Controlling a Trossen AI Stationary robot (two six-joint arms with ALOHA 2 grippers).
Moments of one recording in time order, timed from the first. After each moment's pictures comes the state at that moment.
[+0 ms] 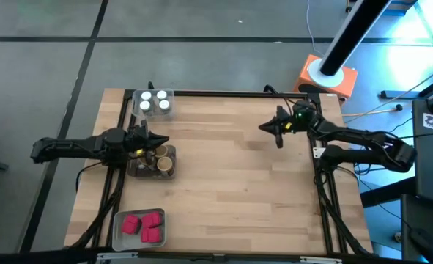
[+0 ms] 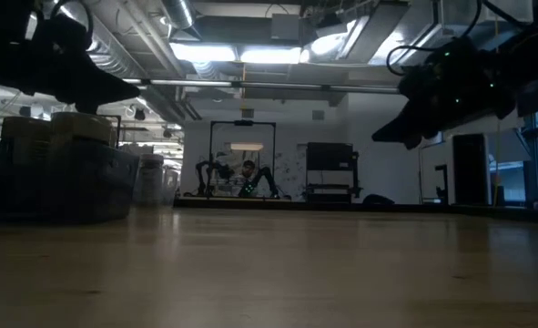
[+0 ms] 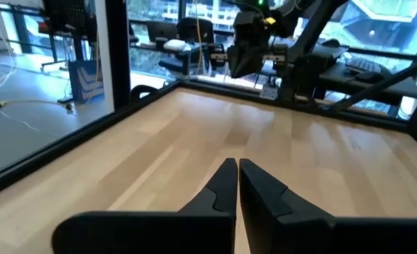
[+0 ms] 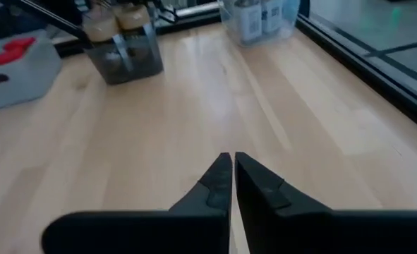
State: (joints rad) left arm 0.06 0.17 0.10 -0.02 -0.24 -0.12; right arm -0.69 1.04 0.33 0.30 -0.58 -0.10
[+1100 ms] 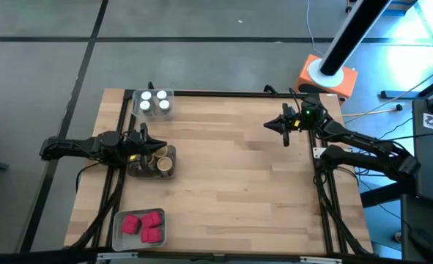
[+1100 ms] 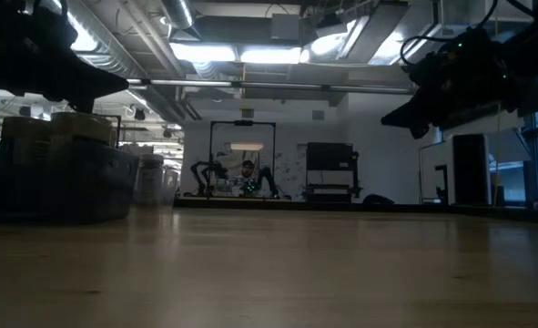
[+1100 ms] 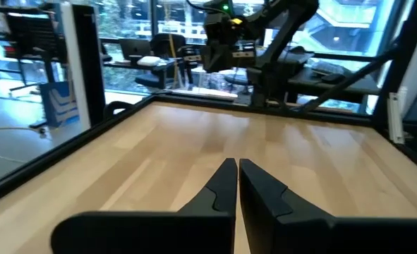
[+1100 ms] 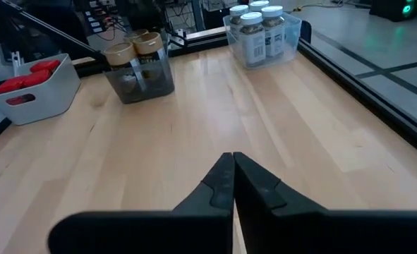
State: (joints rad) left arm -0.04 0.00 0.06 -0.09 -0.24 -0.07; right arm -0.78 0.90 0.33 0.23 -0.71 -0.09
